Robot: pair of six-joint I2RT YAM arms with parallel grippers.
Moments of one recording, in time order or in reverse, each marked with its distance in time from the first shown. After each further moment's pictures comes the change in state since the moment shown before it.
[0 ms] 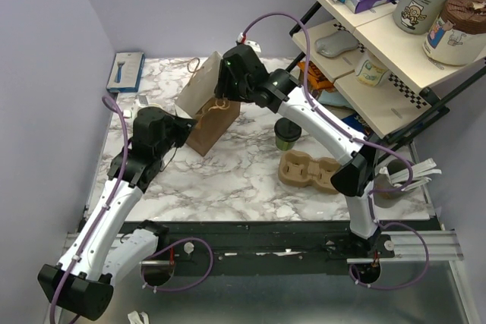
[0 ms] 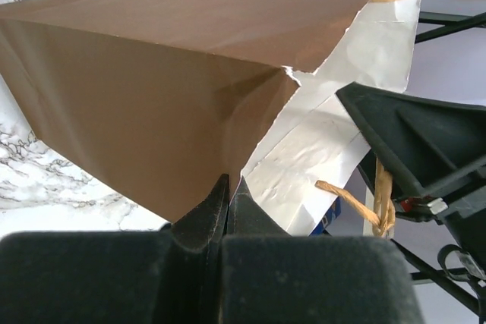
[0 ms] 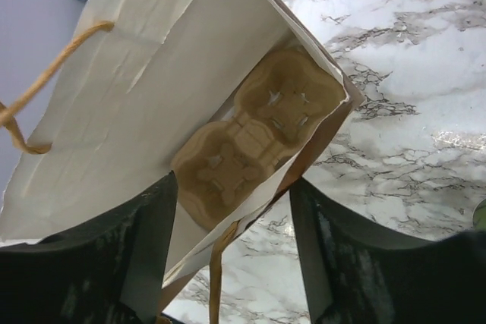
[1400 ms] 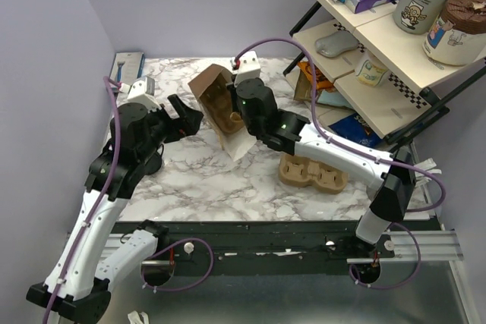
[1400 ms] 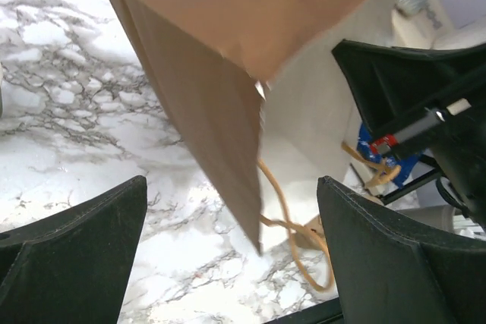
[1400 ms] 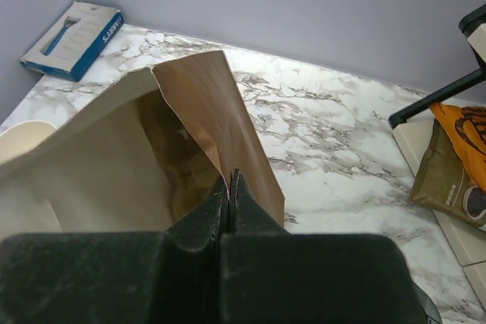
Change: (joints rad) left arm -0.024 -0.079 0.230 -0.159 0.087 0.615; right arm 0.135 -0.341 -0.639 0.747 0.393 -0.604
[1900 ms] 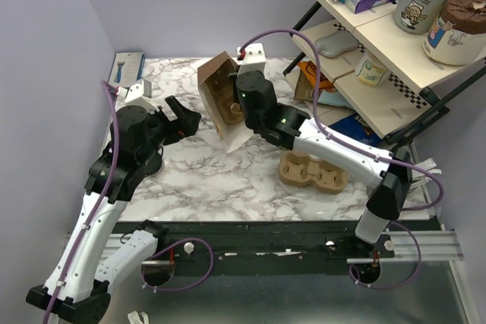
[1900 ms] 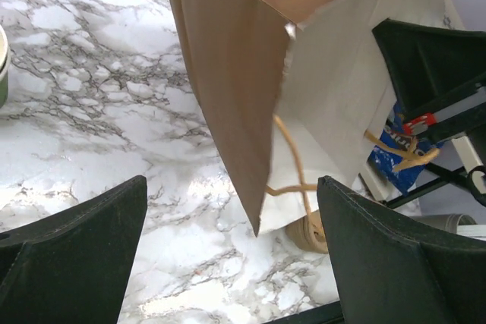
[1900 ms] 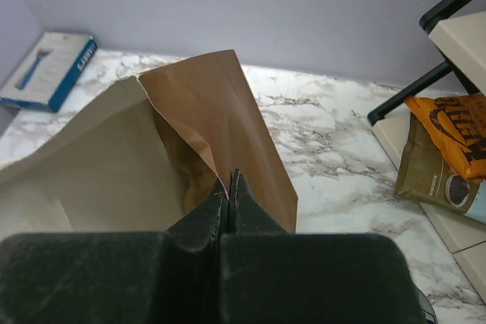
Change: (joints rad) left arm 0.000 0.024 -0.026 -0.006 -0.027 -0.035; right arm 0.000 0.043 0.067 -0.029 0.101 0.040
